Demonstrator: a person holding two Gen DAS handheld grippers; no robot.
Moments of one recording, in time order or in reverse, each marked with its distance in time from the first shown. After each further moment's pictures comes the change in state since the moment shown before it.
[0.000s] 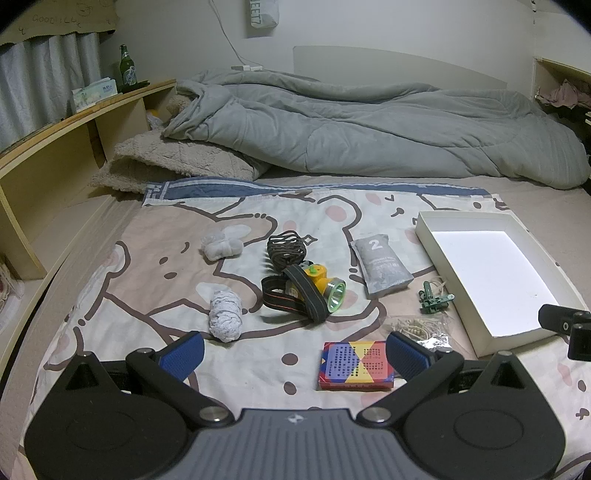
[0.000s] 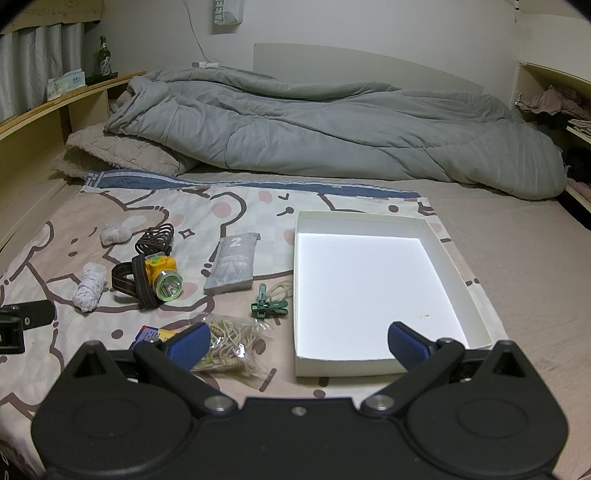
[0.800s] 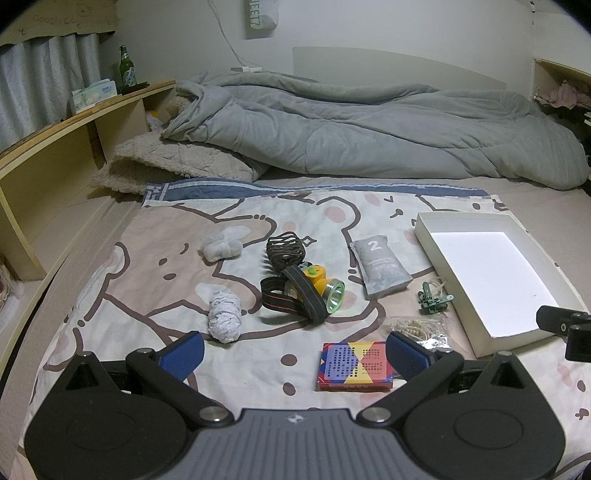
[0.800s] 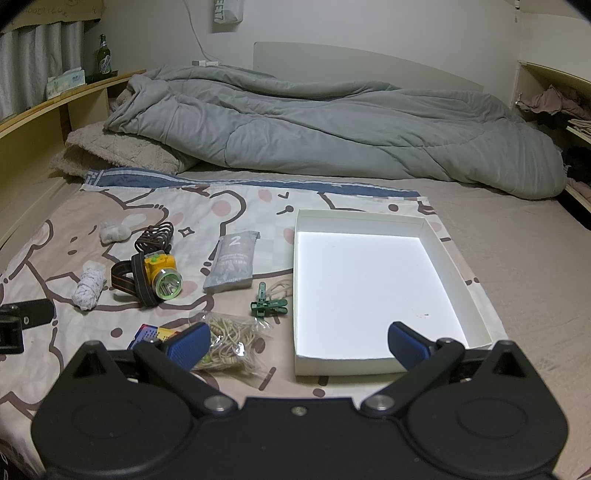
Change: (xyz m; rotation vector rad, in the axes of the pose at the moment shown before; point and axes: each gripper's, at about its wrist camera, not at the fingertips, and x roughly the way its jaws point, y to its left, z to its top) left arm -0.002 0.000 0.002 -0.001 -0.001 -0.002; right arm 0.000 0.000 0.000 -0.001 0.003 -0.001
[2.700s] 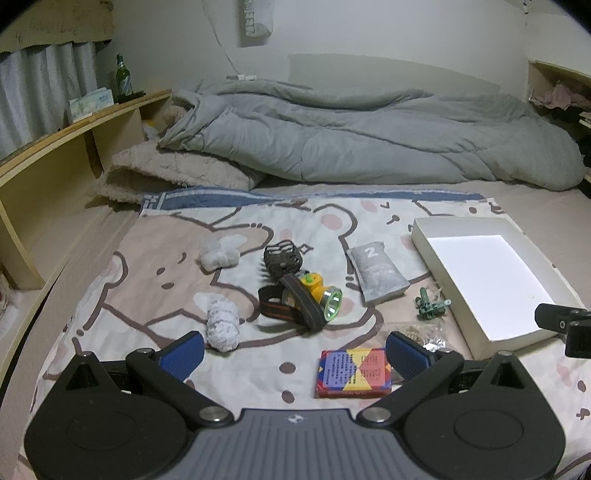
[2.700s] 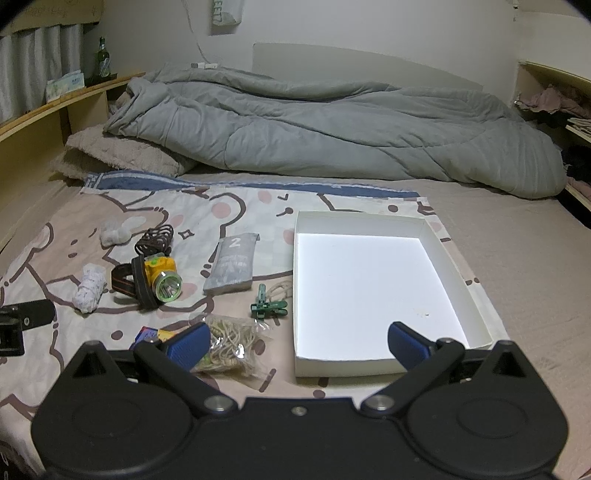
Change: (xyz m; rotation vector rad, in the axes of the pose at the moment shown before) left arm -0.001 -0.003 0.000 0.017 -0.039 -0.008; right arm 0.000 0.000 -0.002 0.013 -0.008 -0.002
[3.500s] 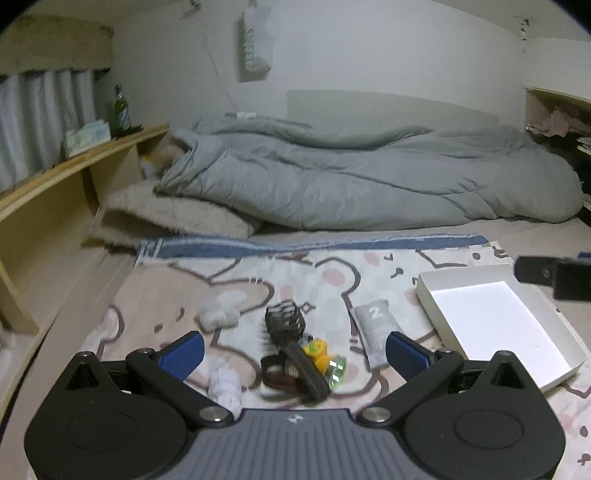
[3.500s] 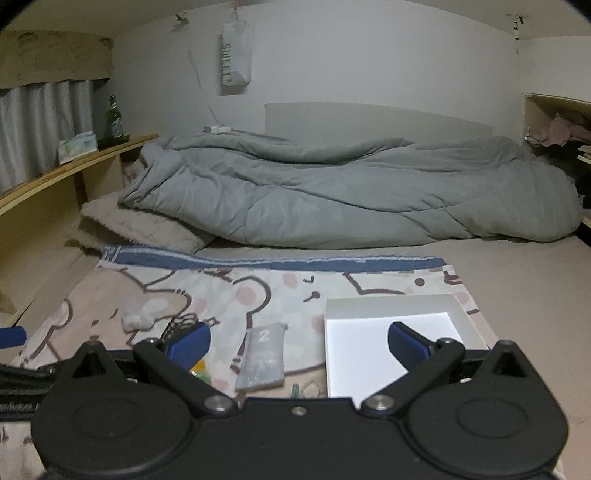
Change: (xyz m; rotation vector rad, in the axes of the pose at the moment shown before) left arm 0.017 0.007 0.054 0.014 -0.109 -0.010; right arm 0.008 0.012 0.081 0.042 -0.172 0.064
